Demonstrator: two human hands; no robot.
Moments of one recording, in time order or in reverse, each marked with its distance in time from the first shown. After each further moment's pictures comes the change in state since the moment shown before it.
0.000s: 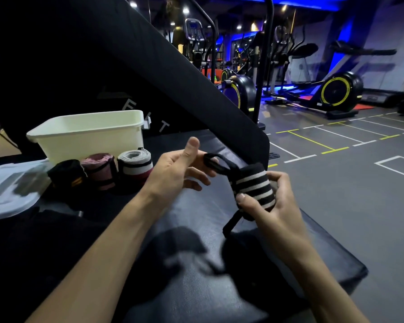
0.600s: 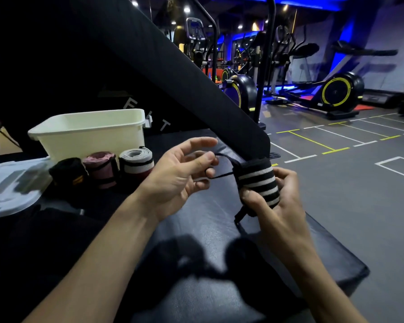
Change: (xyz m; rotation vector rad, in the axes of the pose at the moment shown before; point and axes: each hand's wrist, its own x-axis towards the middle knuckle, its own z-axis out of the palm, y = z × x) left_hand 0.000 0.005 0.004 -0.422 -0.118 -0.075; right_hand -0.001 -0.007 0.005 0.032 0.088 -0.052
